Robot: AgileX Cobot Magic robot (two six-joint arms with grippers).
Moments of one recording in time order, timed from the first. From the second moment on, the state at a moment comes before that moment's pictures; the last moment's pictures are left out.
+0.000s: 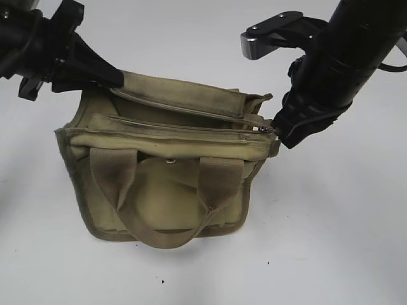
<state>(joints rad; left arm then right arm) -0.20 1.55 -1.09 -1.01 0.91 0.40 0.45 1.66 -1.27 0.15 1.05 -0.49</state>
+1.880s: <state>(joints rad) -0.20 0.16 -0.52 -0.13 1.06 0.11 0.43 0.39 -0.55 0.09 1.16 -0.03</state>
